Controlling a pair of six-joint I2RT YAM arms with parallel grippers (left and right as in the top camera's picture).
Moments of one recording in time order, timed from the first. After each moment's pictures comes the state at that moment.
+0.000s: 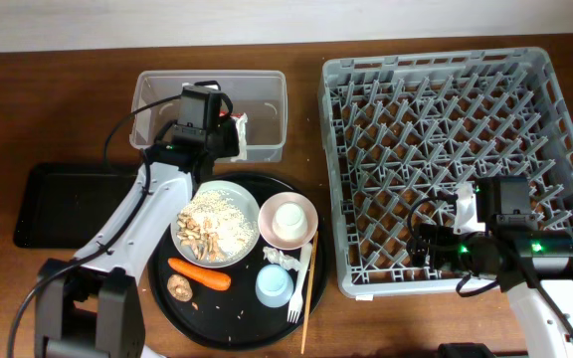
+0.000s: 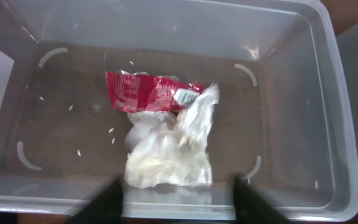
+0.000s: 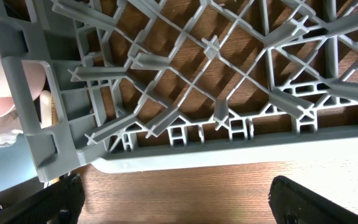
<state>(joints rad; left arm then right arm) -0.27 1.71 1.23 -0.36 -0.12 -0.28 -0.03 1.02 0.94 -1.21 -0.18 0.17</state>
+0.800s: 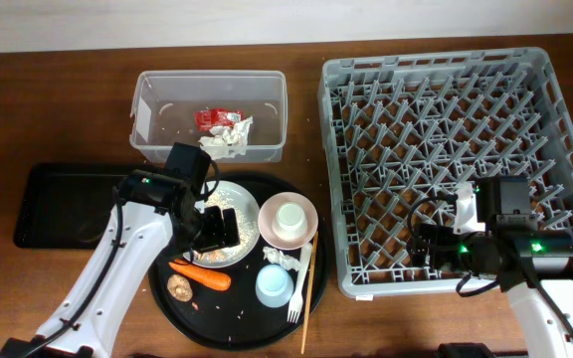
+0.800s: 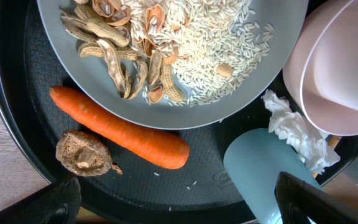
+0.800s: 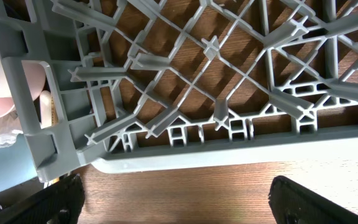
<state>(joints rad) -0.27 1.45 1.11 -1.18 0.10 -0.44 -0.03 1.02 0.94 -1.21 -0.18 0.17</state>
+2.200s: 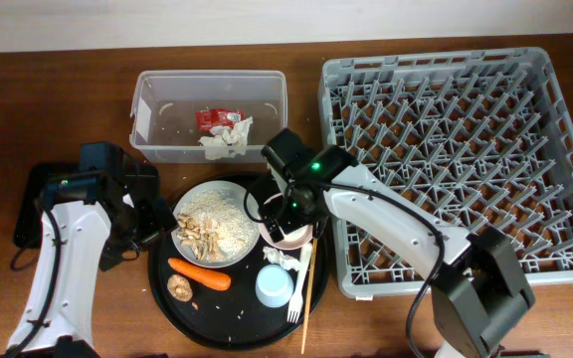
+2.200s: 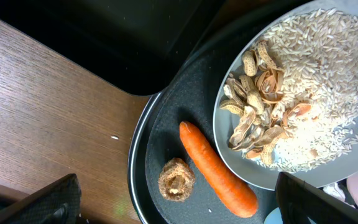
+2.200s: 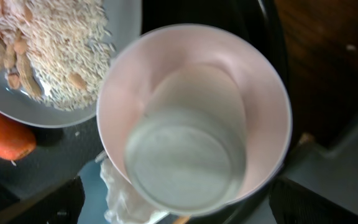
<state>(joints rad) 0.13 1.45 1.11 -1.18 0.02 -0.41 0.69 1.85 1.44 -0.97 -0.13 0.24</state>
